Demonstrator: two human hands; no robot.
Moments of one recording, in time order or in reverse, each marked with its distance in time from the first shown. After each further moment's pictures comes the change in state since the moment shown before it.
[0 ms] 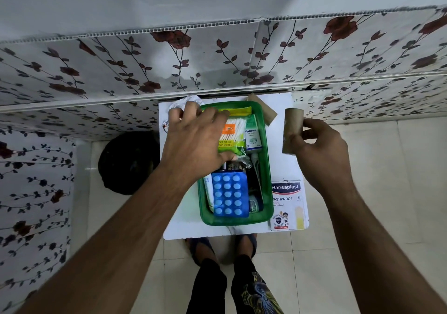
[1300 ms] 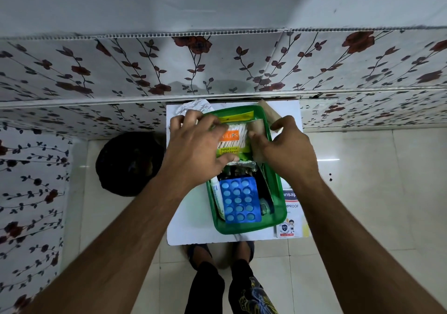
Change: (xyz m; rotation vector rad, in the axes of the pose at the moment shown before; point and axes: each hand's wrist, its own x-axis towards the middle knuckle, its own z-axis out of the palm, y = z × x) left_hand -0.010 -0.026 0.018 -0.224 0.053 -0.023; right_hand 0.014 -0.022 0.061 -0.198 -0.121 -0.063
